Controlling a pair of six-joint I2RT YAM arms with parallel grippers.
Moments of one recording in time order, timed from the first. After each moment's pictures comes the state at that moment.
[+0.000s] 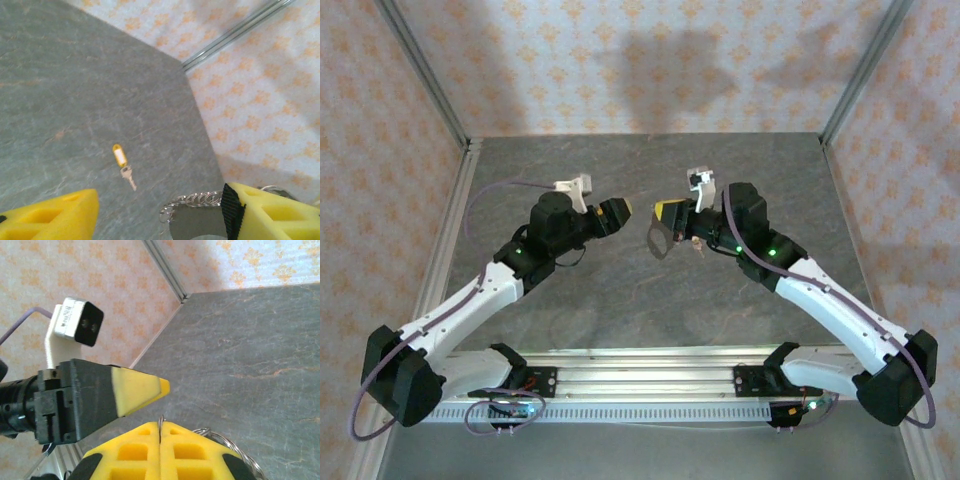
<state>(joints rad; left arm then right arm) -0.52 1.14 0.88 -0.05 0.16 -0.83 0.65 1.11 1.00 -0.14 -0.30 0.50</state>
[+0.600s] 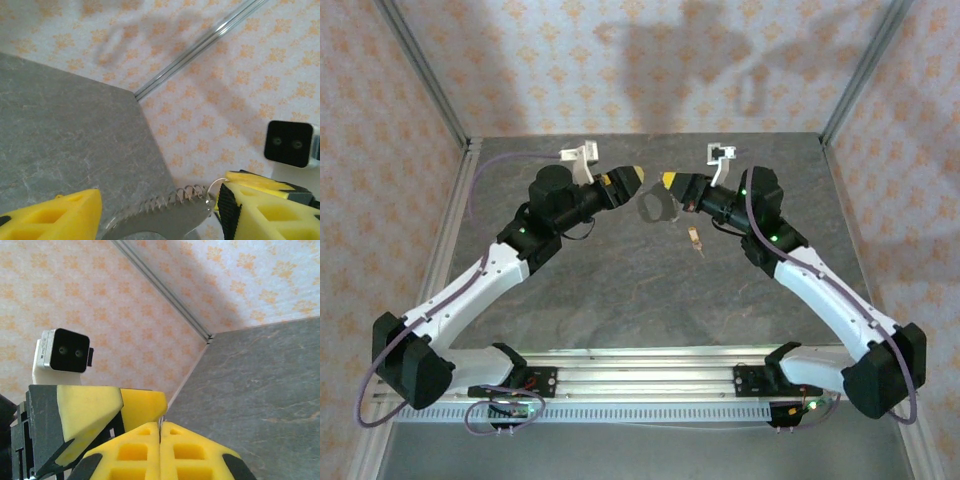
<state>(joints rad) -0.53 1.25 1.10 0.03 0.21 -0.82 0.50 1.18 1.01 0.14 -0.48 0.74</state>
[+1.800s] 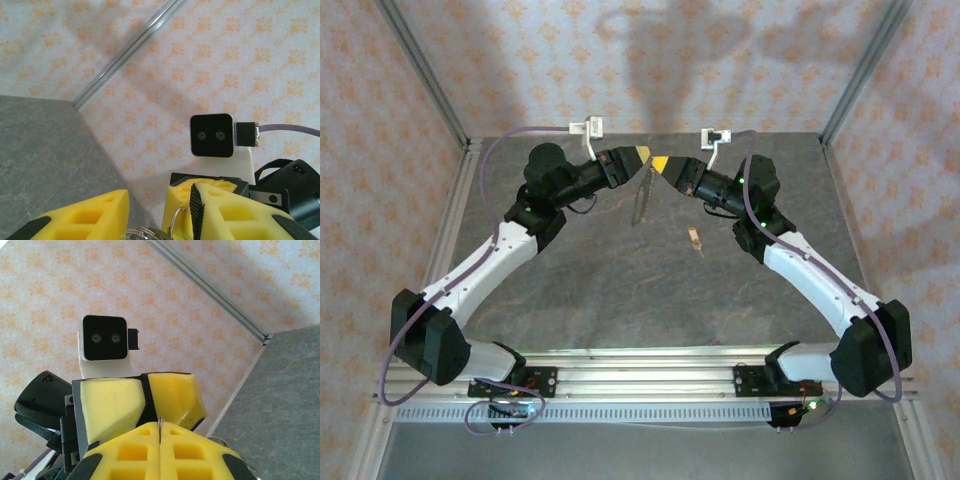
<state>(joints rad) -0.44 1.38 1.18 0.30 0.53 -0.87 0.47 1.29 1.06 0.37 -0.62 0.95</state>
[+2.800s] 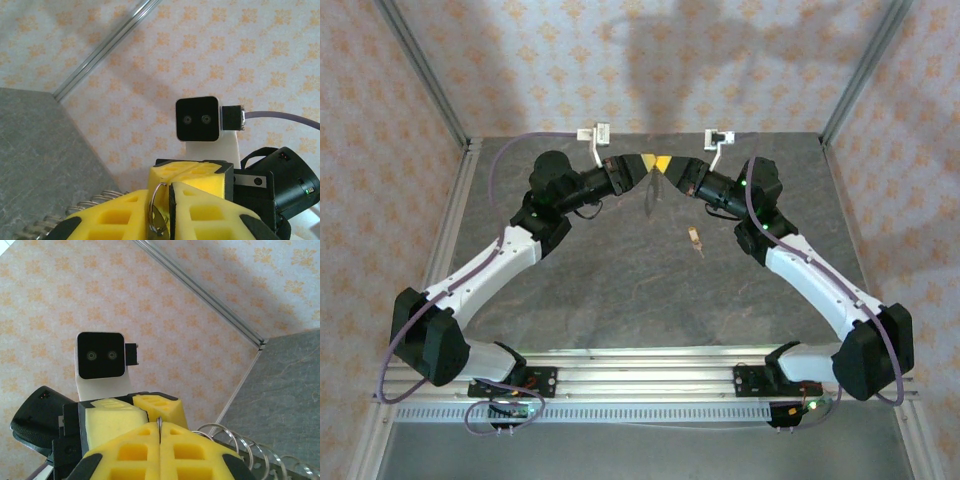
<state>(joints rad) -0.48 1.38 1.14 0.36 0.55 -0.90 0.47 1.27 1.04 0.37 -0.59 0.95</state>
